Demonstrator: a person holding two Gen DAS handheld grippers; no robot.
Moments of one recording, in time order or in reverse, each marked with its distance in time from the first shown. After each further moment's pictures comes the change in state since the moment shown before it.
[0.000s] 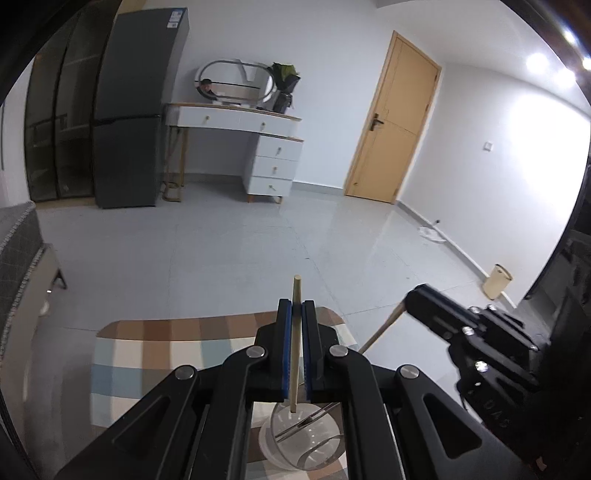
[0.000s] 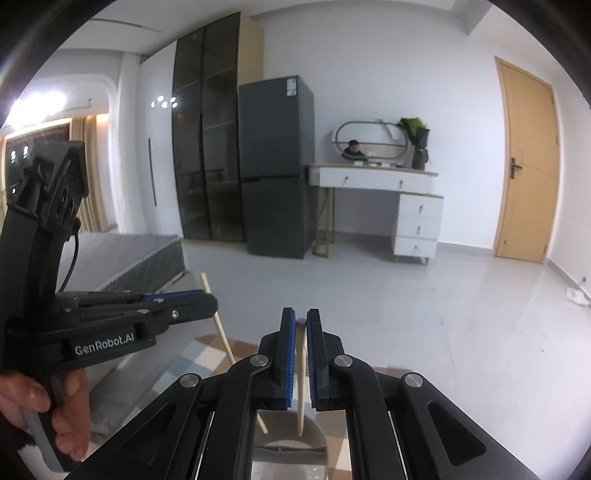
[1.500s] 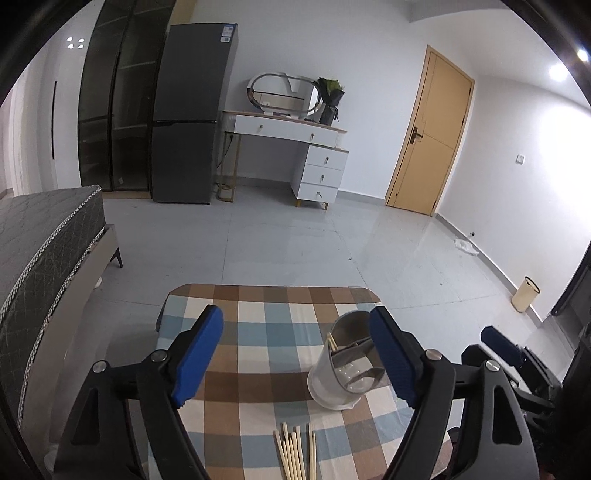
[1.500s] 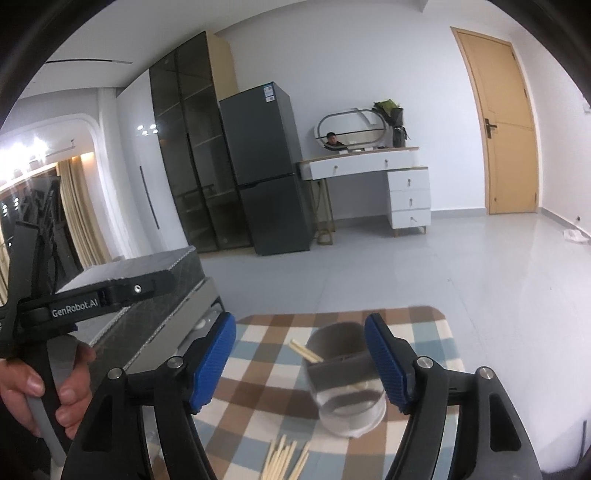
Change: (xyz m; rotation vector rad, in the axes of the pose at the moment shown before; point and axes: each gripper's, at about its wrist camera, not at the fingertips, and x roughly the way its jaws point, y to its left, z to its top) left arm -0.118 0.004 -0.045 -0.062 -0.043 0.192; right arm -0.104 0.039 -0.056 0.210 -0.017 0.003
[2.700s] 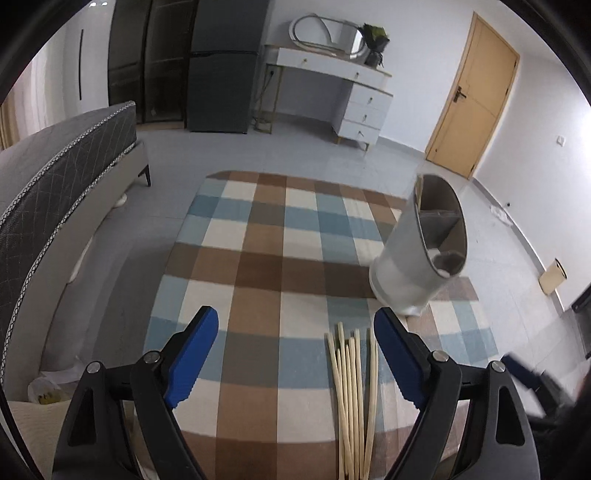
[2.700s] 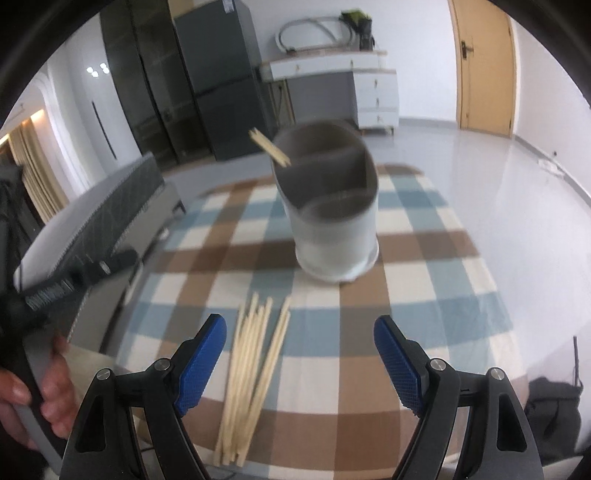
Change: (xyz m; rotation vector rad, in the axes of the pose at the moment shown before) left arm 0.059 0.057 -0.134 -0.080 0.177 0.130; right arm 0.039 0.001 -0.160 0.072 0.382 -0.154
